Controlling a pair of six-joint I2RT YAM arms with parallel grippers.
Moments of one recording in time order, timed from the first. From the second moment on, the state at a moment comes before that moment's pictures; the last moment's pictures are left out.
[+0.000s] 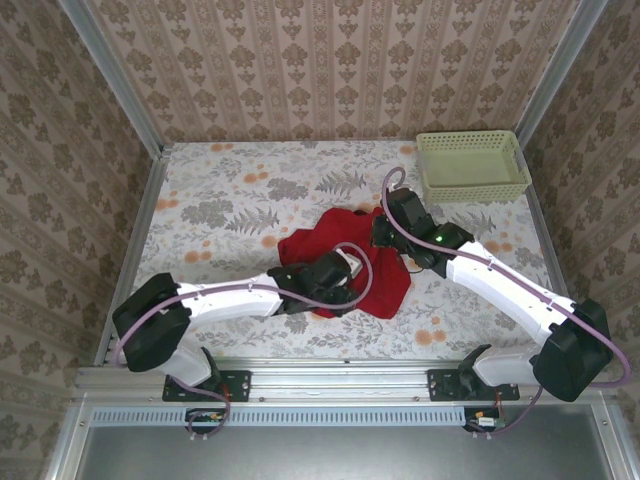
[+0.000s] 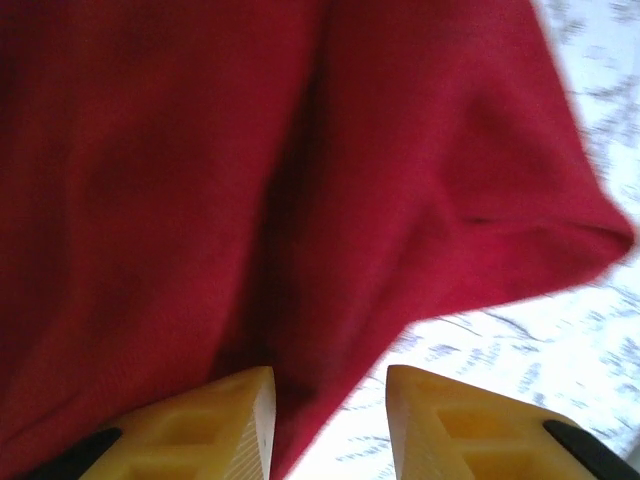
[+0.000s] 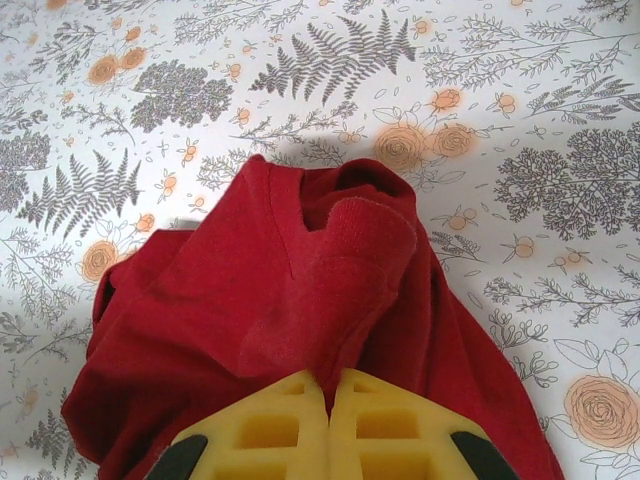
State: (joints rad) left arm -1.09 1.52 0.87 -0.26 -0.01 -0.42; right arm 0.60 1.30 1.06 -0.51 0.22 0.55
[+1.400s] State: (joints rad) left arm -0.82 1.49 0.89 -0.35 -0.14 -0.43; right arm 0.60 1.39 1.09 -0.51 0.23 0.54
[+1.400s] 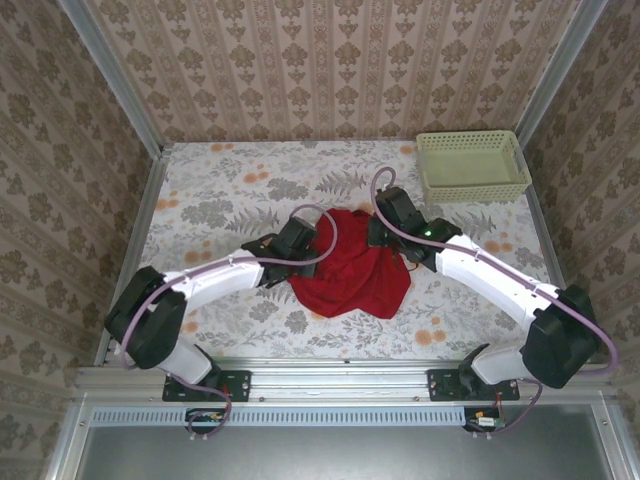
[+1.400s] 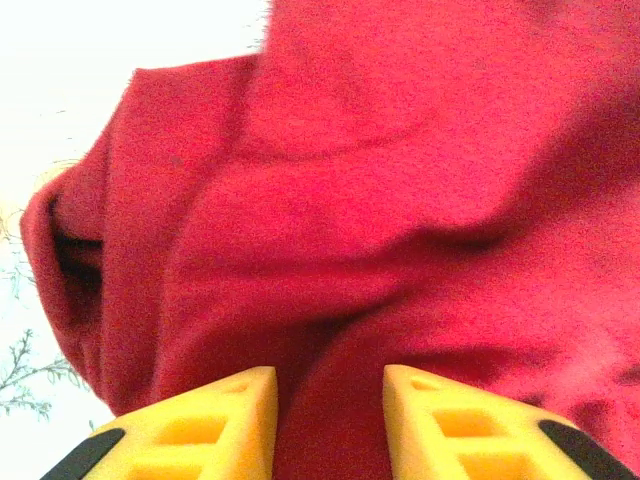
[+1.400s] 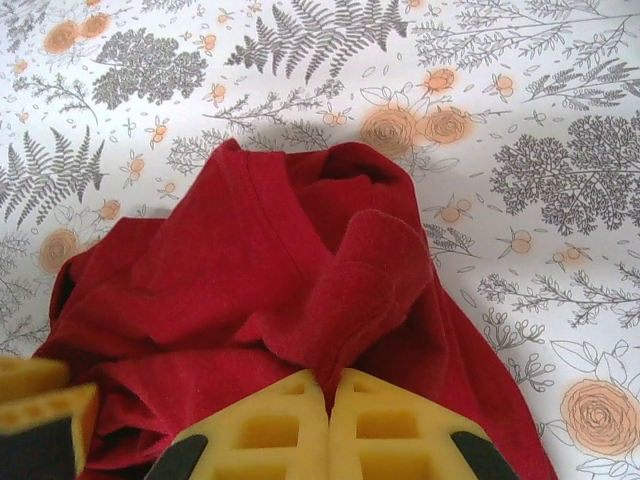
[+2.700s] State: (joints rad) left arm -0.95 1.71 1.08 -0.51 -0.26 -0.43; right arm 0.60 1.43 1.11 -0.51 0.23 0.53
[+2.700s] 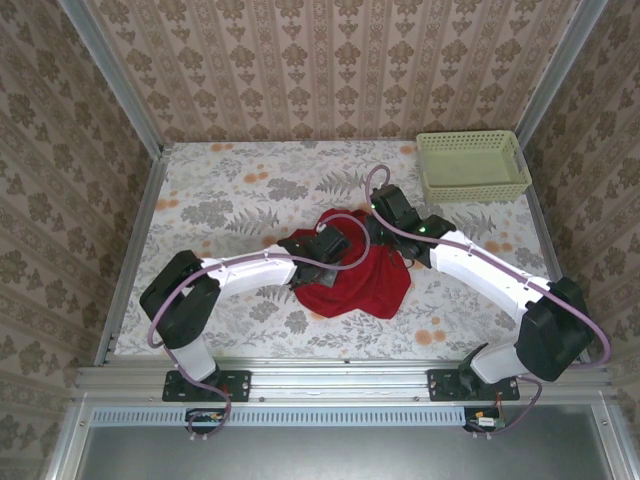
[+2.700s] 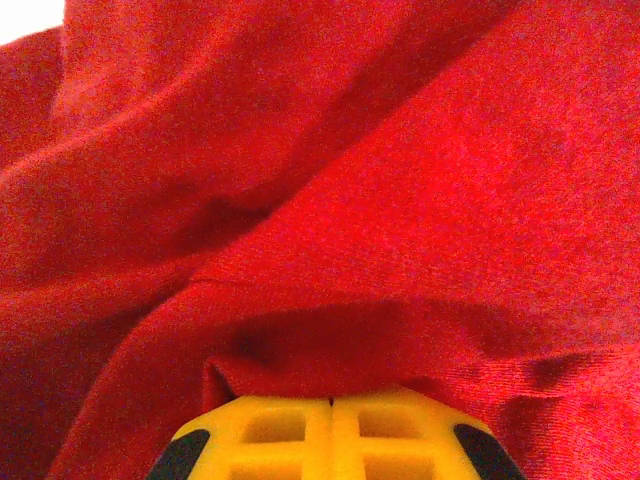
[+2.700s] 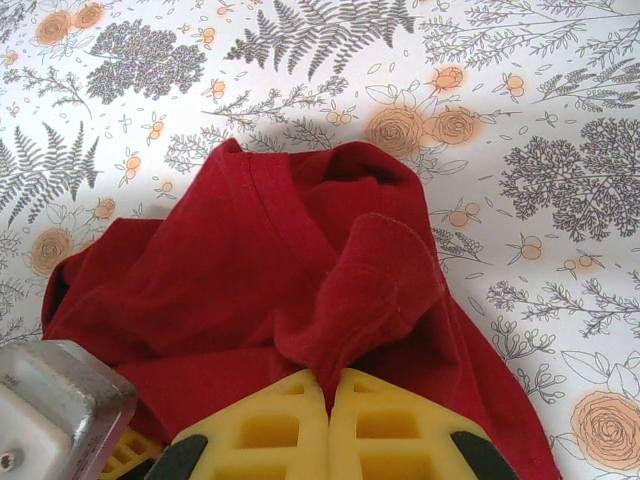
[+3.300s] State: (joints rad) left arm -1.05 1.23 1.18 -0.59 -0.16 -0.40; right arm 0.54 1.56 1.30 -0.61 0.36 0.53
